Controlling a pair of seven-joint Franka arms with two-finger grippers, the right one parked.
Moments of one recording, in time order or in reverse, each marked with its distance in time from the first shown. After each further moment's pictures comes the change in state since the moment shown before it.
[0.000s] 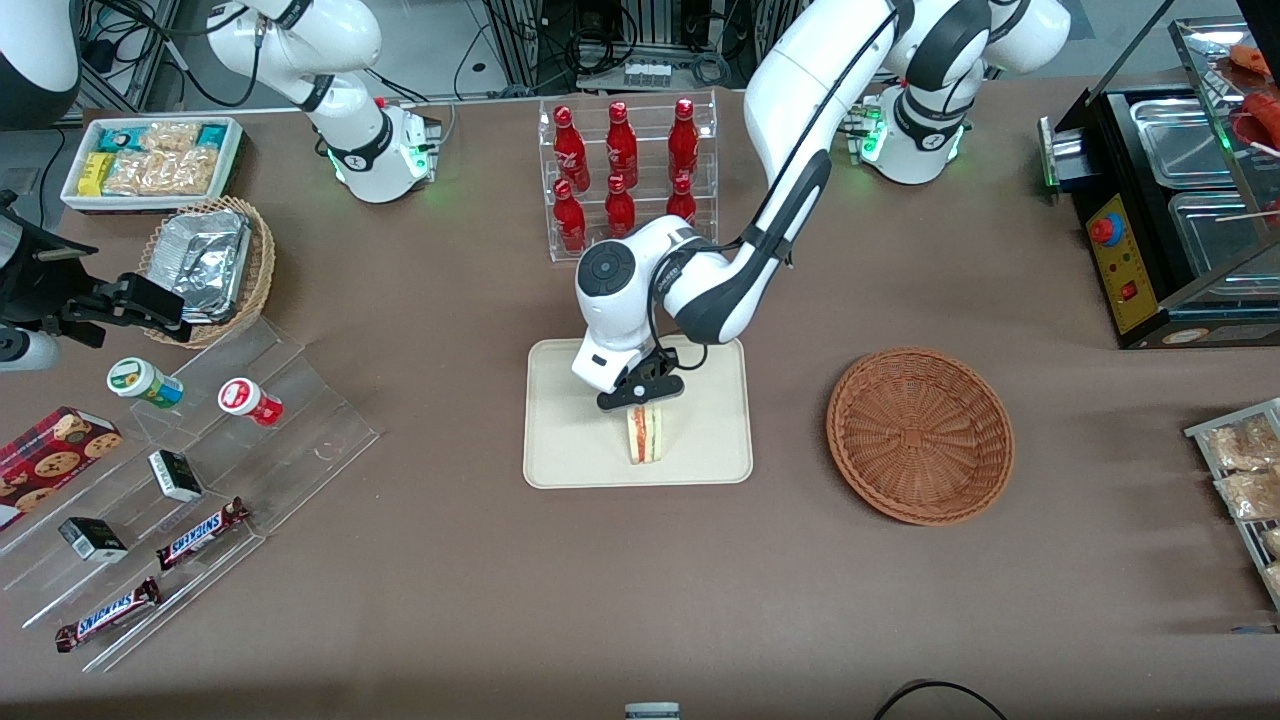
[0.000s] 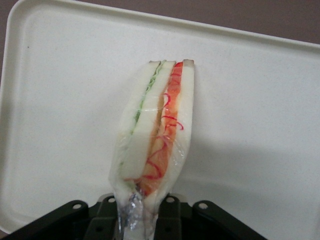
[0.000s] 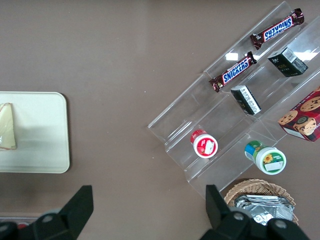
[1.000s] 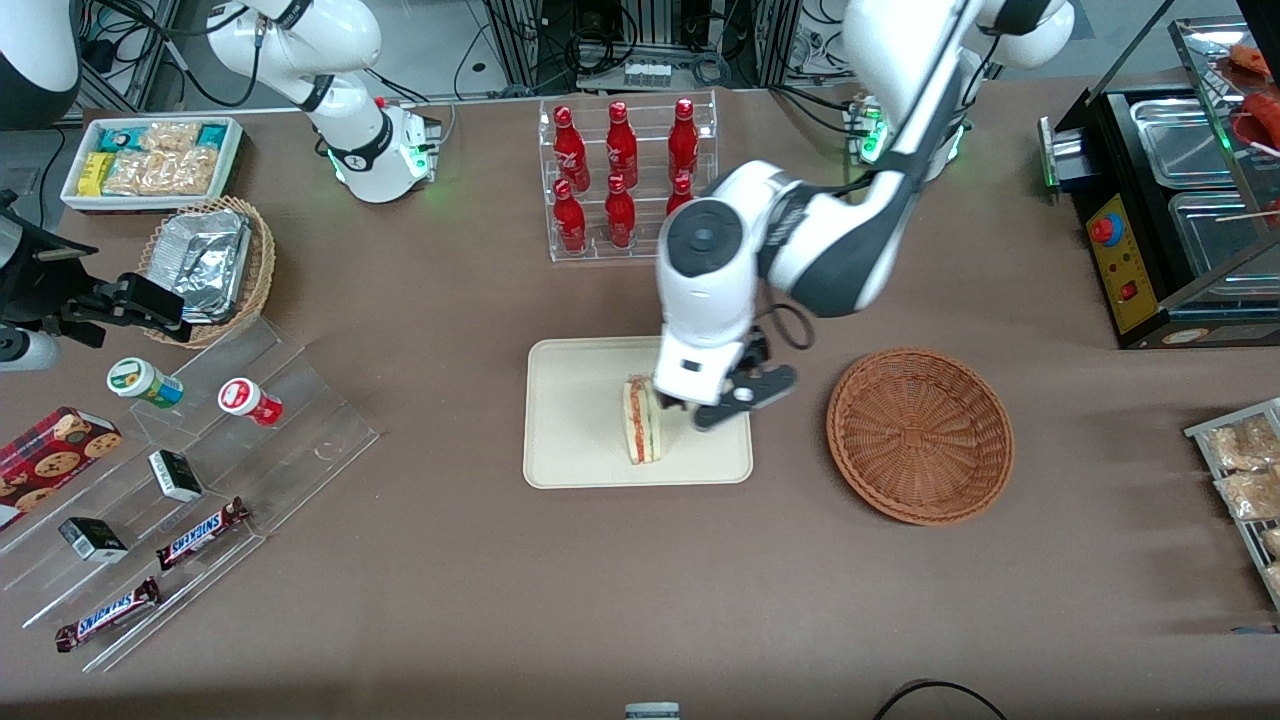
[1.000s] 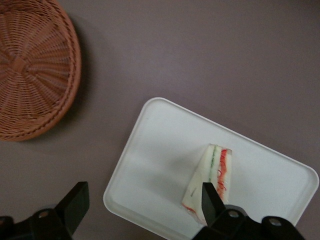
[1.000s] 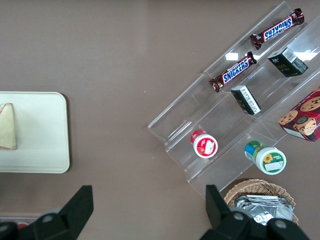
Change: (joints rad) arm 0.185 -0.269 0.026 0.058 -0.029 -0.341 -0.012
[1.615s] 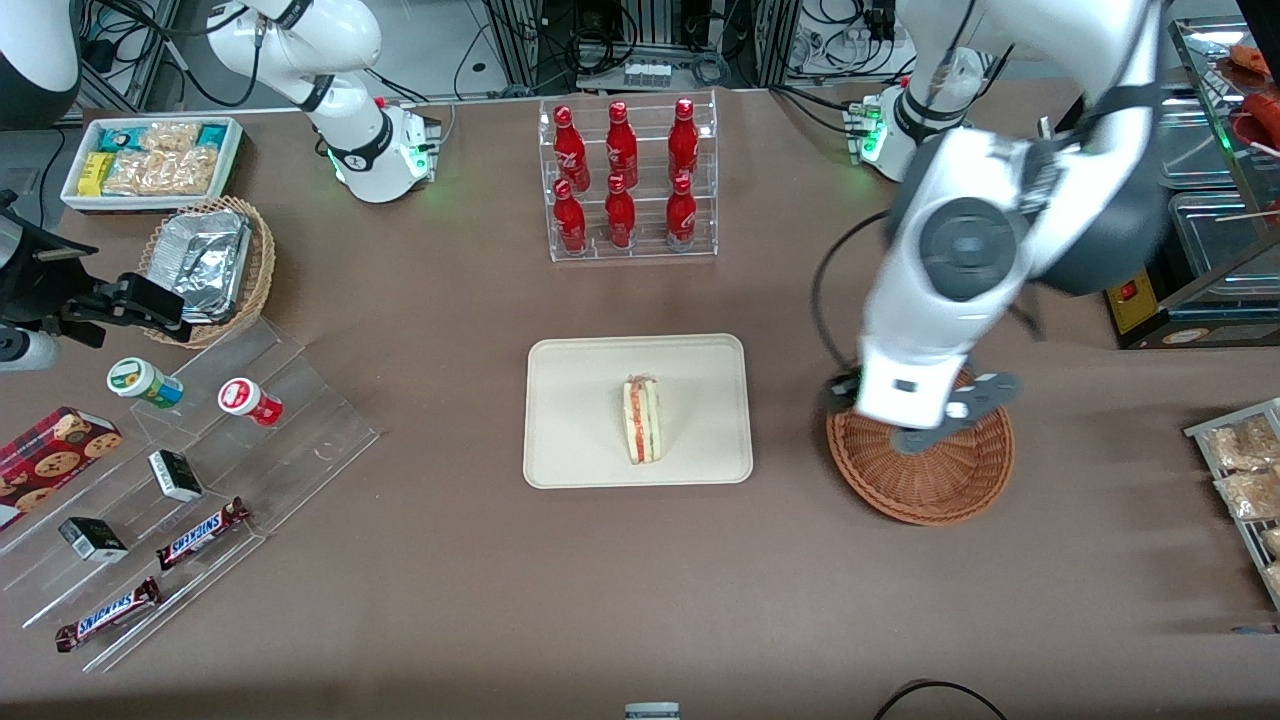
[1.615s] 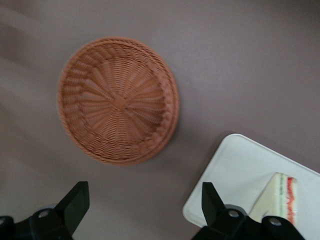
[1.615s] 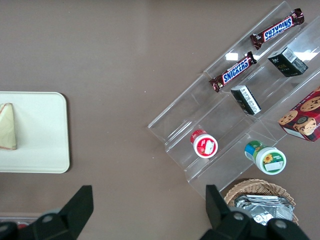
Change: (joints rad) arm 0.258 -0.162 0.002 -0.004 -0.008 -0.248 0.296
